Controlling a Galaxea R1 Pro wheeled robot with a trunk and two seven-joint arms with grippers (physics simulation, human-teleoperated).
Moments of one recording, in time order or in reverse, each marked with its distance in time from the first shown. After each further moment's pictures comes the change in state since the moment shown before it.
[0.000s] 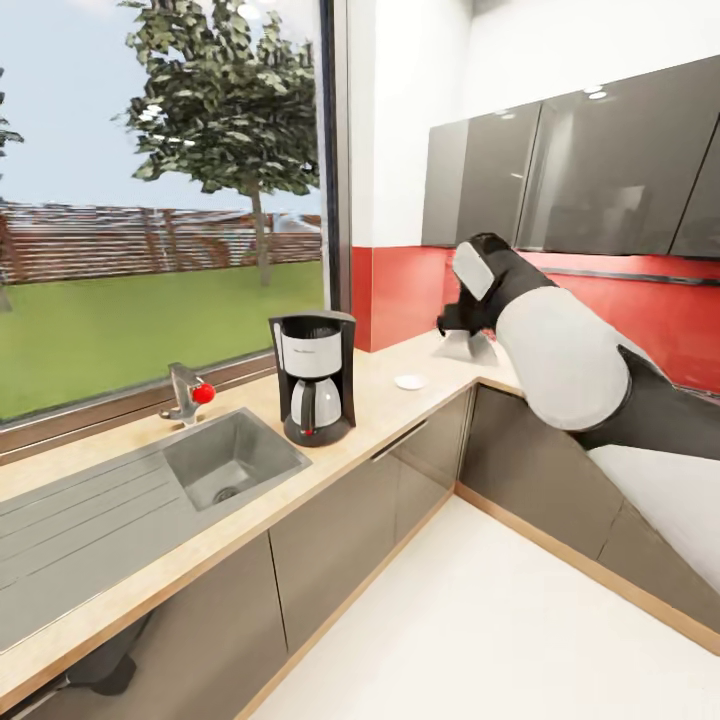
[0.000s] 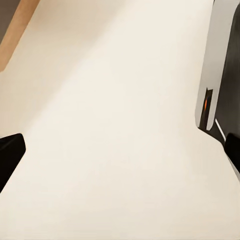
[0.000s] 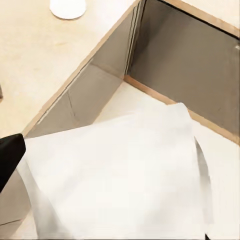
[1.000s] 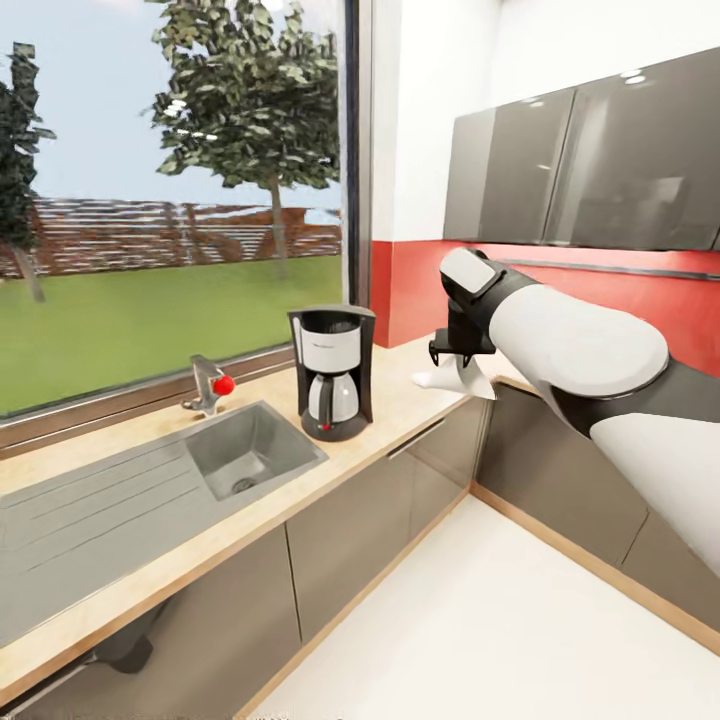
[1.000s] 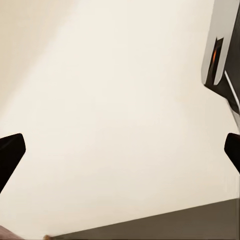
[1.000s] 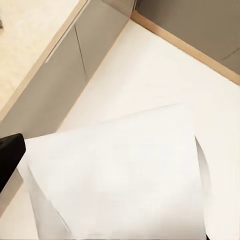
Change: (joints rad) left arm 0.012 0.001 -0.003 0.040 -0.003 0.074 0.001; right arm -0.046 0.000 -0.412 0.183 0.001 -0.002 -0.391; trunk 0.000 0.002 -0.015
